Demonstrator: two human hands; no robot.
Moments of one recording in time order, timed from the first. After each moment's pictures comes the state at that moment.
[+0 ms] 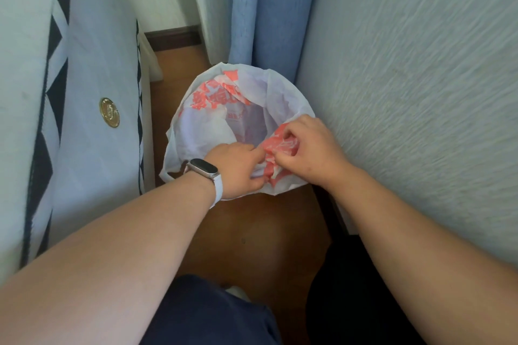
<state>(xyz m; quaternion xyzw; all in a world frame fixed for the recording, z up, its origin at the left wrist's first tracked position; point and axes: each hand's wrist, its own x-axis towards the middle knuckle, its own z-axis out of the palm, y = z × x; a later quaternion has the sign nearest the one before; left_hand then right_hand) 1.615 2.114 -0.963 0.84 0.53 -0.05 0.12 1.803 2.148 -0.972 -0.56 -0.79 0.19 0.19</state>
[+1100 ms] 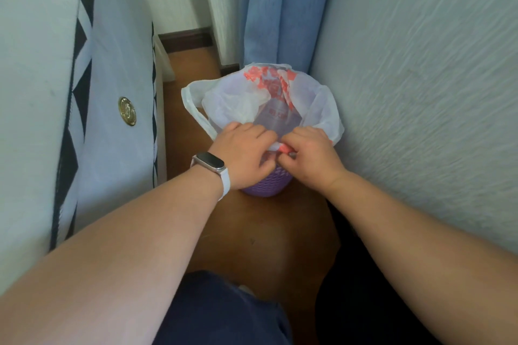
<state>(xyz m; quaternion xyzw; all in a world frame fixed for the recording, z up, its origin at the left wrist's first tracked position) 1.610 2.120 -0.947 0.85 0.53 0.06 0.02 1.784 2.145 -0.985 -0.48 -0.83 0.13 0.23</state>
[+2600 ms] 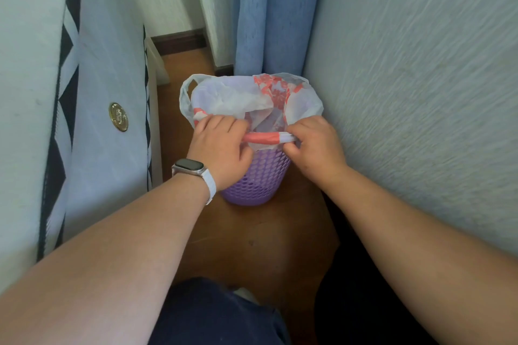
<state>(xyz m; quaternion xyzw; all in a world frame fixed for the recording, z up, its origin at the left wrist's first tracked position) 1.596 2.117 -0.943 0.77 0.62 0.13 0.03 1.795 2.158 -0.985 -0.54 -0.80 0.10 0.25</state>
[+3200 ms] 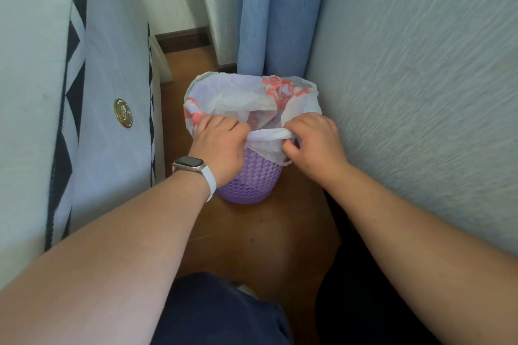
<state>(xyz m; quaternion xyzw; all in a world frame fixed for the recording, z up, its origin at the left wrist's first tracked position) 1.592 2.118 -0.947 0.78 0.62 0.09 0.01 1.792 2.156 -0.980 -0.53 -0.81 0.08 0.22</state>
